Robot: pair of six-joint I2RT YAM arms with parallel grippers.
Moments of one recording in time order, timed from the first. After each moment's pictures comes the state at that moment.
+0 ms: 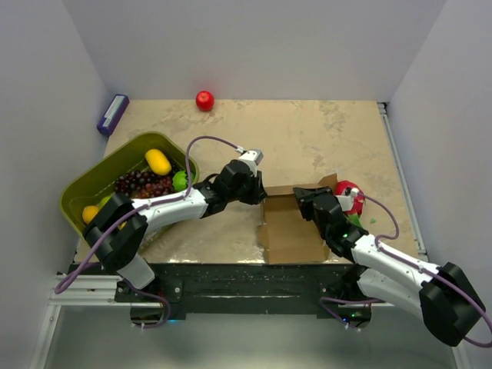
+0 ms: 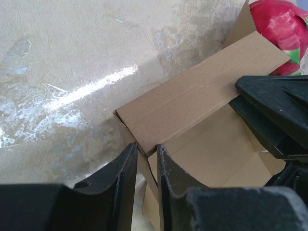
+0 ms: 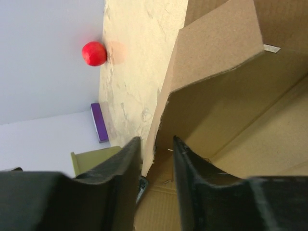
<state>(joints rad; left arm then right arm) -0.83 1.60 0.94 0.06 0.02 -0.54 0.65 0.97 0.32 0.18 0.47 1.58</state>
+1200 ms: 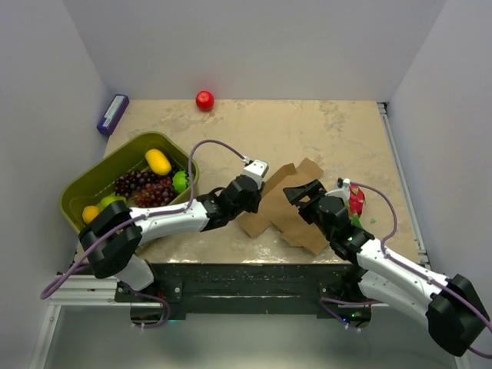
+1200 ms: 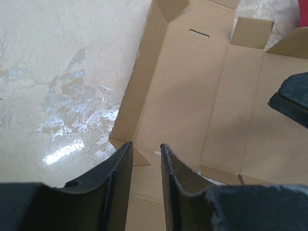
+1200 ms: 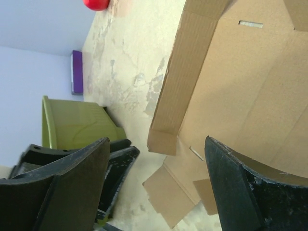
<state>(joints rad) -0.96 1.55 0.88 0.06 -0.33 -0.35 0.65 0.86 0.32 0.17 0.32 1.24</state>
